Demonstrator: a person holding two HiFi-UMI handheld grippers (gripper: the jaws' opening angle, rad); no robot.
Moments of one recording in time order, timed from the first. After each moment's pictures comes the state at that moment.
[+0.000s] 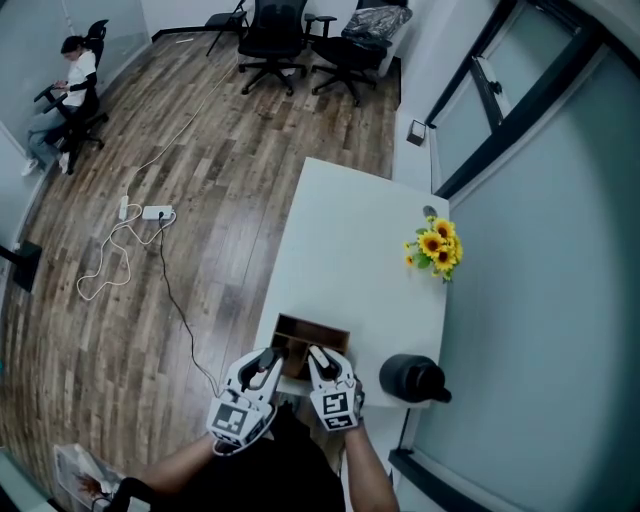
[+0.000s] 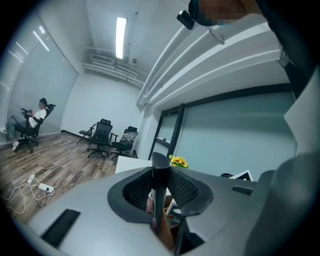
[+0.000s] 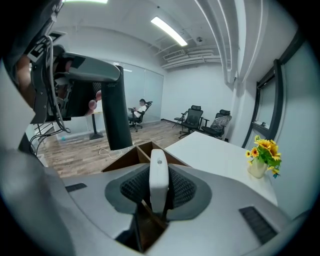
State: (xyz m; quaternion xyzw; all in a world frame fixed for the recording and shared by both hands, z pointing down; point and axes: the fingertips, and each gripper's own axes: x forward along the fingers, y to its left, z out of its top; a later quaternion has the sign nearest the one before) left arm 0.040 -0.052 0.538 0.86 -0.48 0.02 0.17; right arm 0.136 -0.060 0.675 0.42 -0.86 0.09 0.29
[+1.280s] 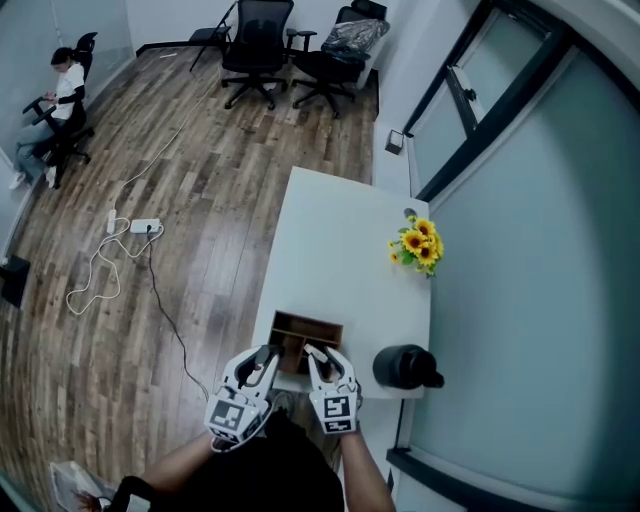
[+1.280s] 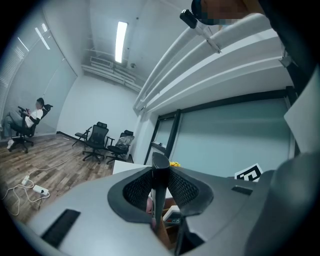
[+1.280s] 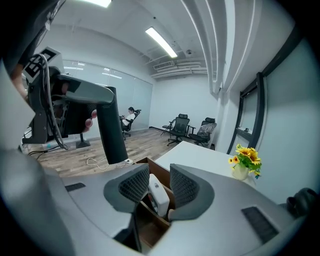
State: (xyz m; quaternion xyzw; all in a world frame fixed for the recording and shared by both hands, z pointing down) left arm 0.027 -0.033 0.522 0.87 -0.47 -0.01 0.16; right arm 0.141 -0.043 0.626 0.50 -0.83 0.06 0.24
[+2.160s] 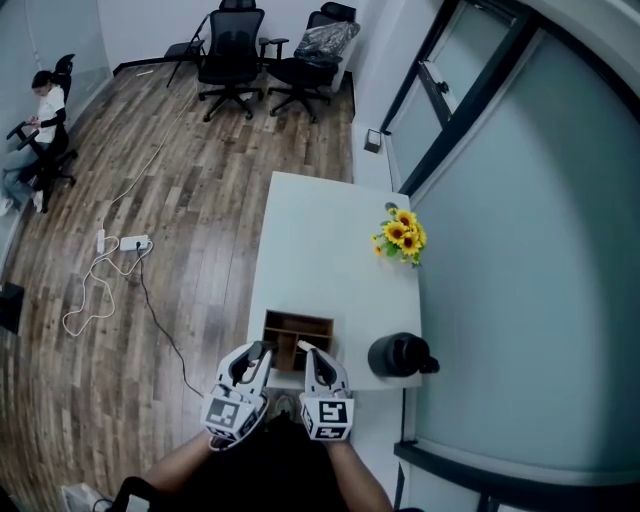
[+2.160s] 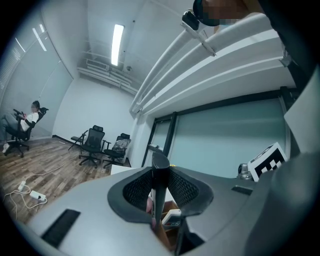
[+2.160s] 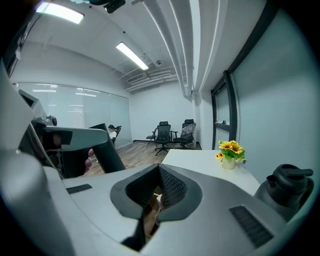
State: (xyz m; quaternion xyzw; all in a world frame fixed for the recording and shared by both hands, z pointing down) left arm 0.027 -0.028 0.504 0.88 -0.45 -0.02 0.14; right arm 0.137 -0.024 0.561 0.60 -0.78 0.13 0.13
